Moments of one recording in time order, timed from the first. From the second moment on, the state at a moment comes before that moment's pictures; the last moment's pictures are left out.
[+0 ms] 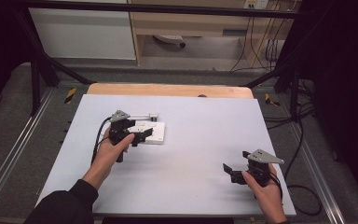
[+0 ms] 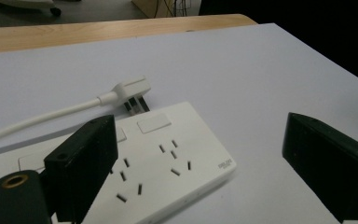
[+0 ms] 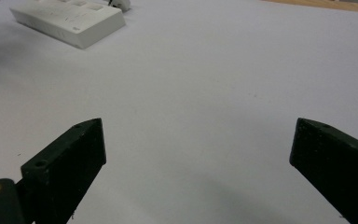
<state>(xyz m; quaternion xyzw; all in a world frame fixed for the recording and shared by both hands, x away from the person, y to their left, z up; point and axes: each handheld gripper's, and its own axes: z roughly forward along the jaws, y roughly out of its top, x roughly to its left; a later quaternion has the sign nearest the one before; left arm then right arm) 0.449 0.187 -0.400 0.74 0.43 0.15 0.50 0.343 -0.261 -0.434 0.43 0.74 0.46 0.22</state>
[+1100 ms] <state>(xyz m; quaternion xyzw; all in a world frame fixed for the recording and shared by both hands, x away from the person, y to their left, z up) 0.370 0.272 -0.399 0.71 0.44 0.18 0.52 0.343 -0.260 -0.435 0.43 0.75 0.46 0.22</state>
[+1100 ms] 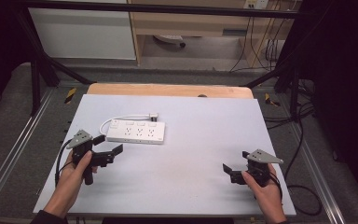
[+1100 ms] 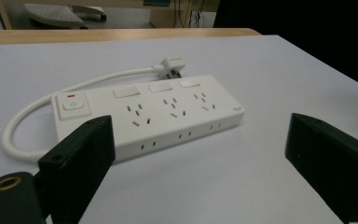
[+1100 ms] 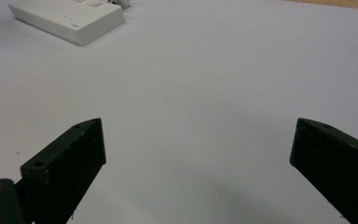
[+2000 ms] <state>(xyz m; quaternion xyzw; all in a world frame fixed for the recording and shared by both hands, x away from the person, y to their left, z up) 0.315 0.283 -0.432 0.74 0.43 0.16 0.49 0.345 -0.262 -0.437 0.44 0.74 0.45 0.22</state>
